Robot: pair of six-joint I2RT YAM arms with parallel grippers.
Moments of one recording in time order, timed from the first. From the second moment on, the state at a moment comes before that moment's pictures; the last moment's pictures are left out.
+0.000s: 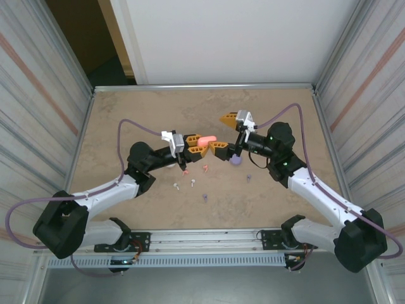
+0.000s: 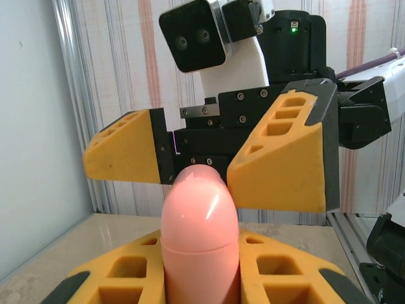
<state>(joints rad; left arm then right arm) -0.65 1.25 0.58 0.96 0.67 -0.07 0.52 1.09 0.77 0.40 -0.66 0.09</state>
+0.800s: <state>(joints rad) -0.65 1.25 0.58 0.92 0.67 -0.06 0.50 1.17 0.86 0.41 -0.65 0.09</state>
